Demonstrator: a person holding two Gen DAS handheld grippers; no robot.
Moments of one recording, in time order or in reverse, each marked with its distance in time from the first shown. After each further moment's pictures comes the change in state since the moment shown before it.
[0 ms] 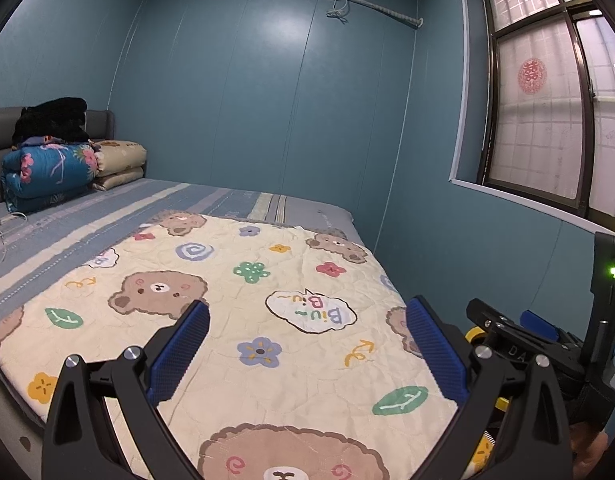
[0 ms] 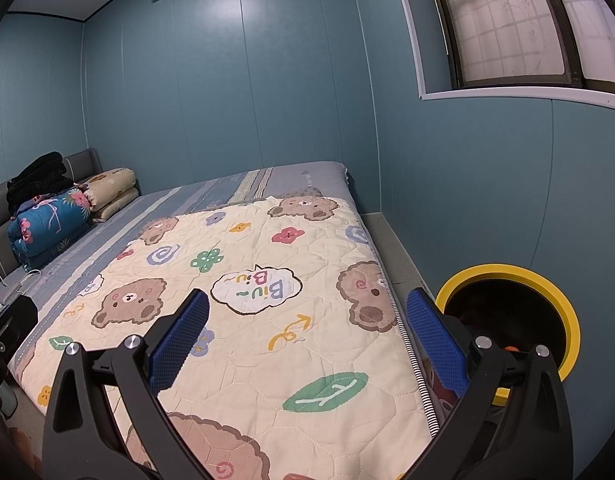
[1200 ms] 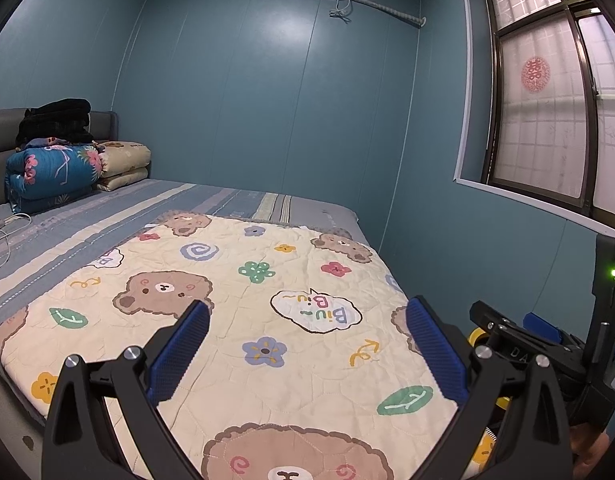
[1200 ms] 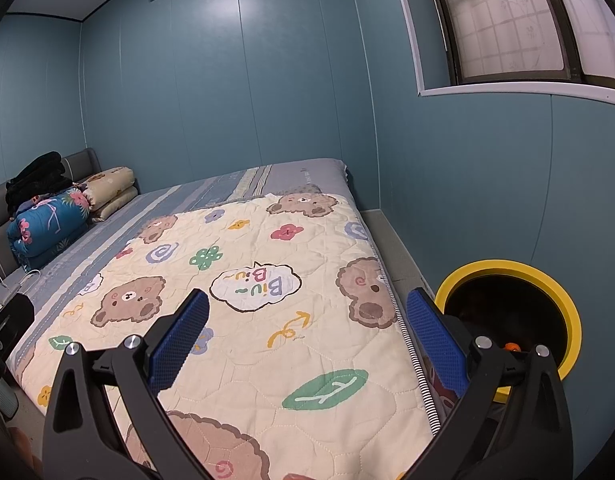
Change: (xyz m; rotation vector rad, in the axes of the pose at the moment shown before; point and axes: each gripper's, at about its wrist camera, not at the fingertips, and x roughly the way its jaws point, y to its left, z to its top) left arm 0.000 0.002 -0.001 0.005 -0.004 0.021; right arm 0.000 0.000 -0.002 0.004 0.007 -0.002
